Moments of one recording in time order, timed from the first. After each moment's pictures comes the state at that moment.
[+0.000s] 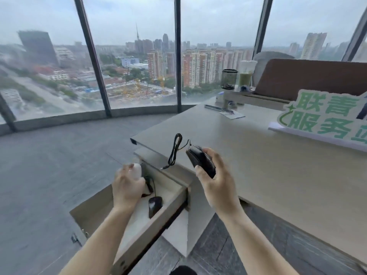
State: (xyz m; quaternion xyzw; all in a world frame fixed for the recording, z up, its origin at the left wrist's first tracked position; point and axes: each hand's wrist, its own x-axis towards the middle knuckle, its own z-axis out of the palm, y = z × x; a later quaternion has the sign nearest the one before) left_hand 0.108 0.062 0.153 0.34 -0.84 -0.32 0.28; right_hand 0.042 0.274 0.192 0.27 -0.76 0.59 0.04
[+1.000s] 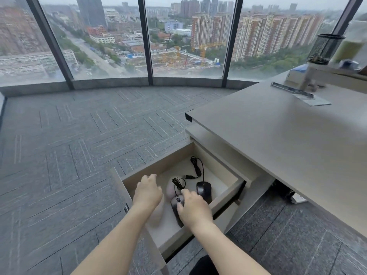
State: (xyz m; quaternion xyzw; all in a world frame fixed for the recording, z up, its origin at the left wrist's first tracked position) left_hand 0.156 -0.079 0.020 0.47 -0.85 -0.25 0.04; right_hand 0.087 0.065 0.019 0.37 -0.89 0.17 -0.18
